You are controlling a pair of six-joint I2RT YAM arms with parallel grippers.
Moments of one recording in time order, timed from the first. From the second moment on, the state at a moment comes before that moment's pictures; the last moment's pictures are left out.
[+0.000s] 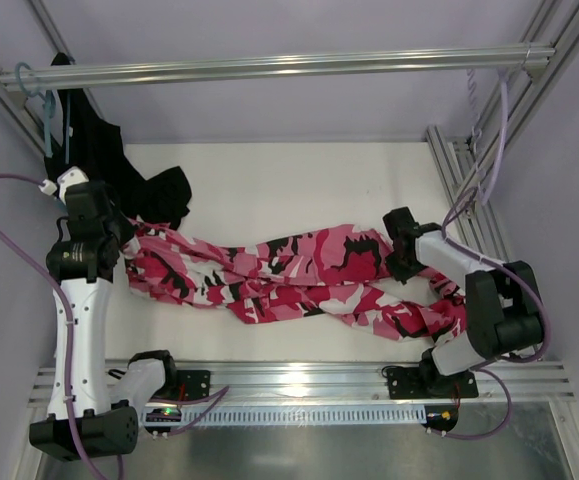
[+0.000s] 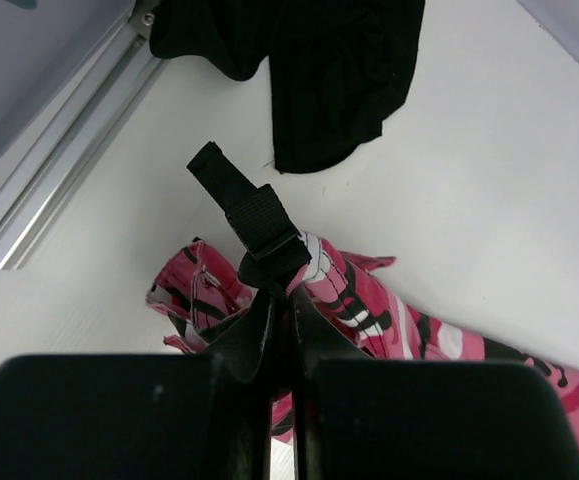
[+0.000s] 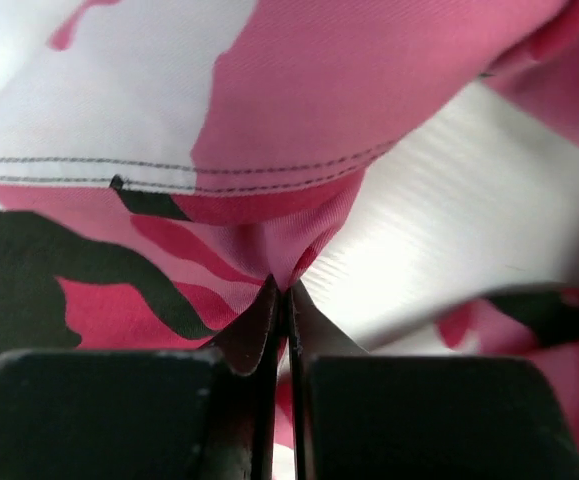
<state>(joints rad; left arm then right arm) 0.11 0.98 1.24 -0.89 -0.26 -0.49 0.24 1.51 0.82 -0.65 0.30 1.33</state>
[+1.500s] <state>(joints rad) 0.11 0.95 1.30 -0.94 -0.46 -0.47 0.42 1.20 0.99 -1.01 0.34 0.96</state>
